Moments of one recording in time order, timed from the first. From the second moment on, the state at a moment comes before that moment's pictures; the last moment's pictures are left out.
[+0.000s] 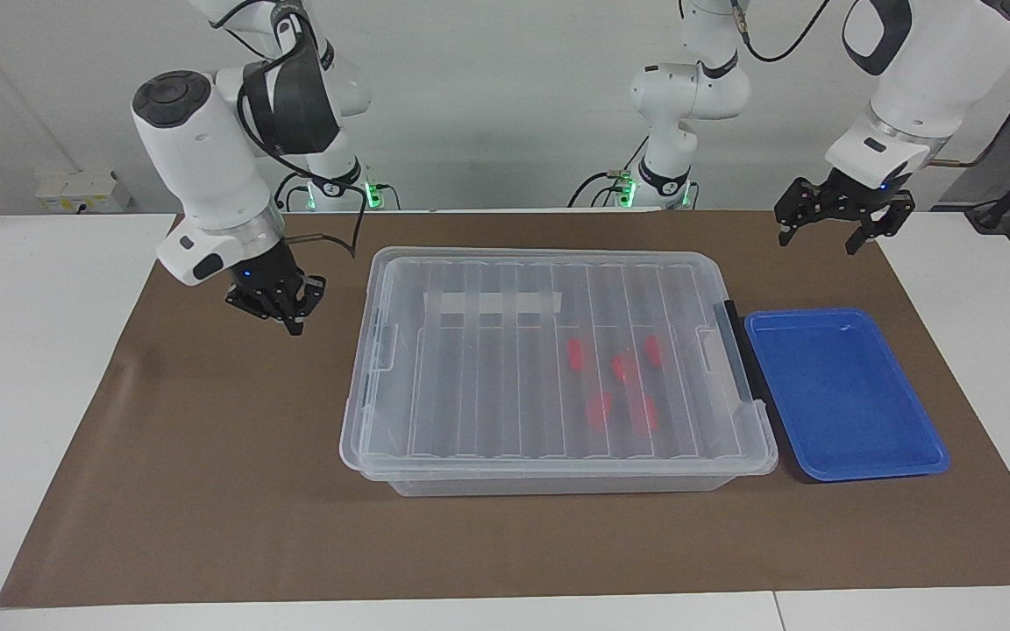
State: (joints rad) left arm -0.17 0.01 0.12 -1.57 -0.01 1.58 0.20; right arm 0.00 0.14 0.11 -1.63 0.00 1.85 0.14
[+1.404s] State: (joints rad) left arm -0.19 0.00 0.04 -1.58 -0.01 1.55 0.21; right arm -0.02 -0.01 0.02 -1.60 -0.03 1.61 0.17
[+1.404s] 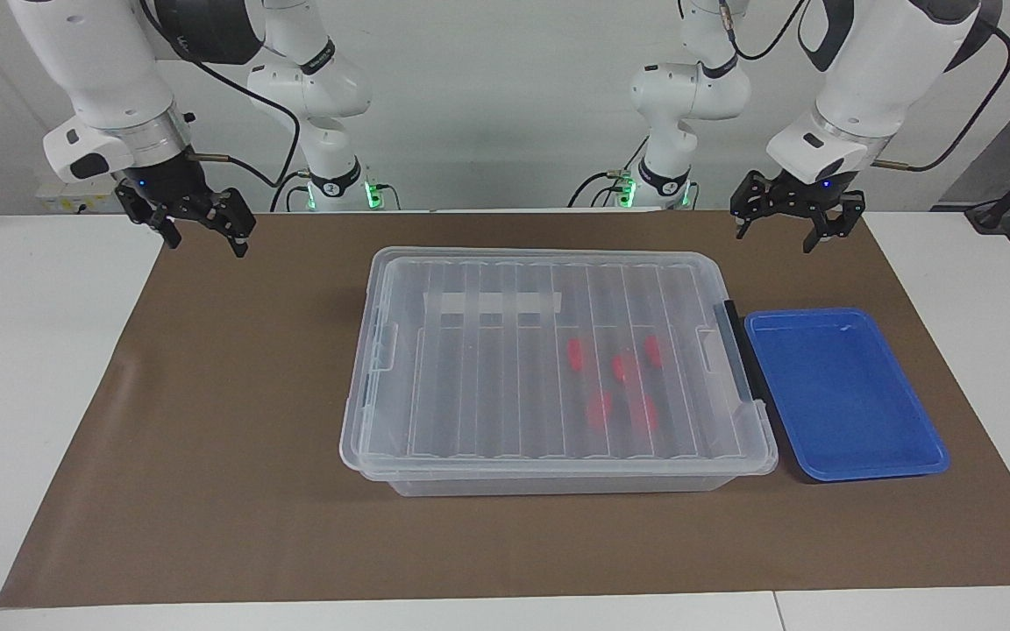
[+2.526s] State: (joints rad) left arm -0.04 0.00 -0.11 -1.58 -0.01 1.54 0.21; right arm -0.02 -0.01 0.02 -1.60 -0.03 1.61 0.17
